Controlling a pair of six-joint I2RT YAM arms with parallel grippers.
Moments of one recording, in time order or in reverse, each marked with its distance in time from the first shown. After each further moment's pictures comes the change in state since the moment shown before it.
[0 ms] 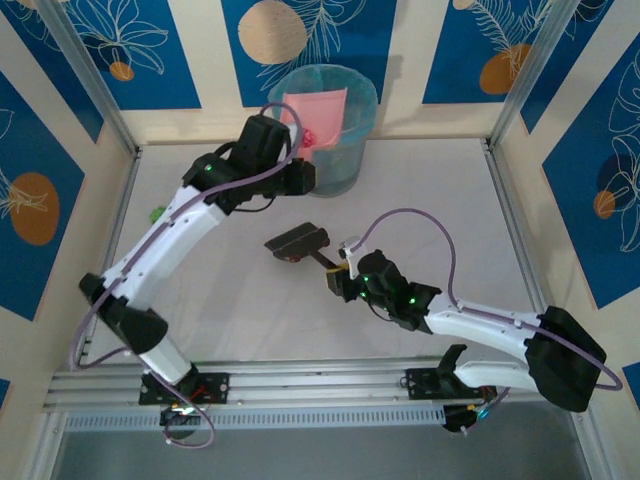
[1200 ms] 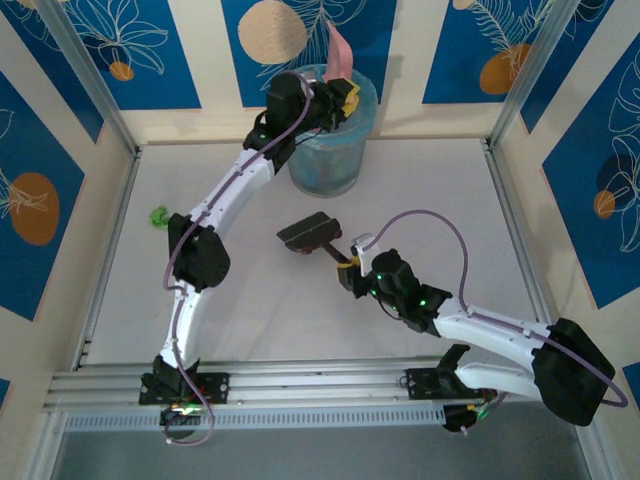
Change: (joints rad) left arm 0.159 0.584 0.375 0.939 0.392 -1.107; right arm -0.083 -0.063 -0.062 0.047 -0.006 -0.078
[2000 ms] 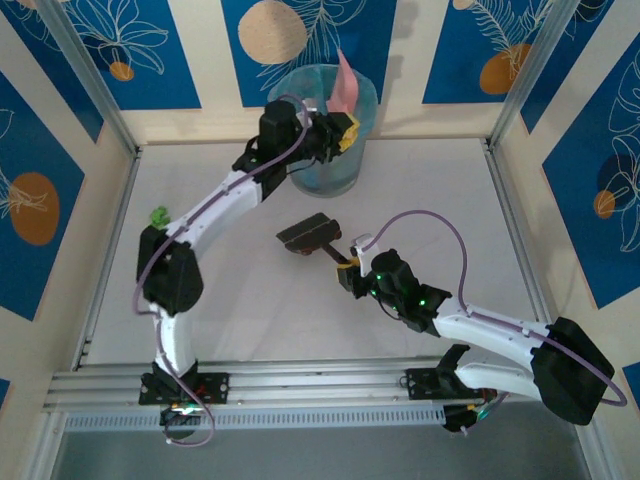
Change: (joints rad) left arm -0.056 -0.341 -0.534 0.080 0.080 0.135; right arm -0.002 0.002 0.000 -0.002 -0.003 -0.001
